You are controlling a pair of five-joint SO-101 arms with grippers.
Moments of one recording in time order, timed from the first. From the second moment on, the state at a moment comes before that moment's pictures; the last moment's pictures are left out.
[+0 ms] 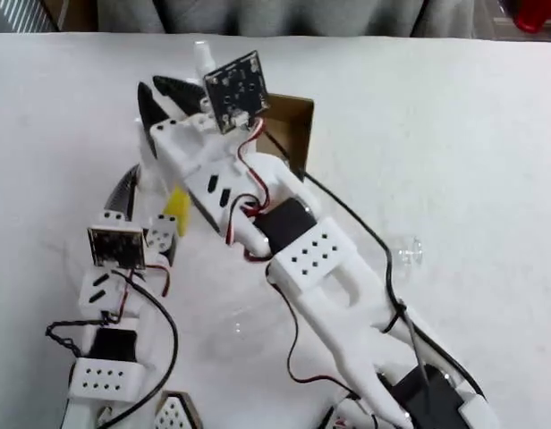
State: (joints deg) left arm -1.8 -81.5 97.7 -4.6 -1.7; right arm -42.7 -17.5 18.8 8.4 -6.5
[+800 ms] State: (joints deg) left arm -1.7 -81.5 97.7 -4.6 -1.7; right arm -46.2 -18.2 12.3 29.6 -1.0
